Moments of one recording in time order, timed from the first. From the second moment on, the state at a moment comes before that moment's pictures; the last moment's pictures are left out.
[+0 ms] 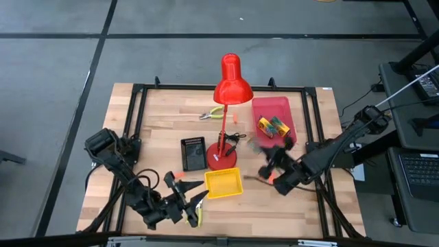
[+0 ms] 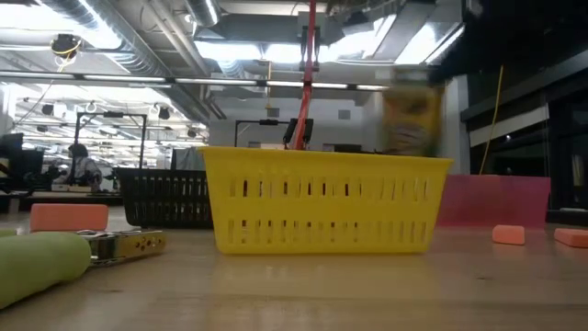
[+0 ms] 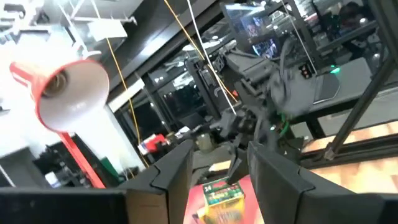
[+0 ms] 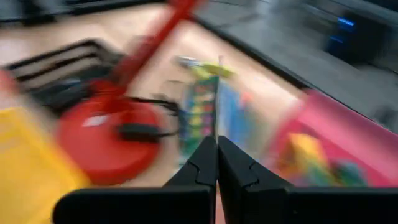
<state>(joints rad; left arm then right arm) -0.86 1.85 1.12 1.53 -1.28 1.23 0.64 1.37 0.89 -0.76 1.08 1.08</state>
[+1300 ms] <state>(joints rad) -0.86 1.86 1.13 1.52 -1.25 1.30 0.05 1.33 0.53 -0.61 1.18 1.16</state>
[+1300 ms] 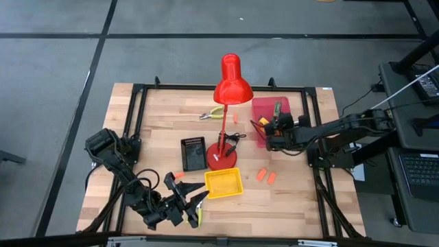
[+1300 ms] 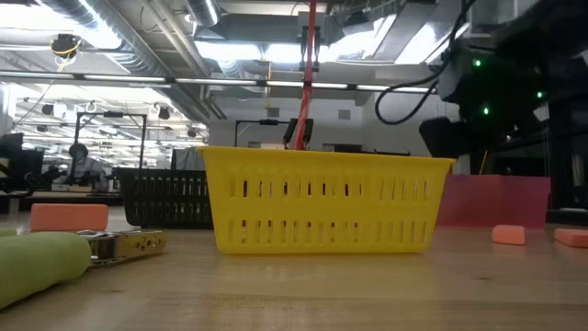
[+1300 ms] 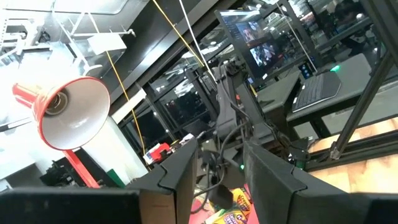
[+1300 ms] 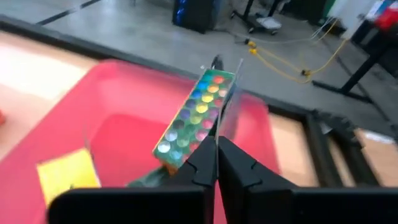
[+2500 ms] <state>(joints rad) -0.80 1.83 1.12 0.94 -1.53 0.81 0.56 1.15 0.77 0.03 0.56 0.32</state>
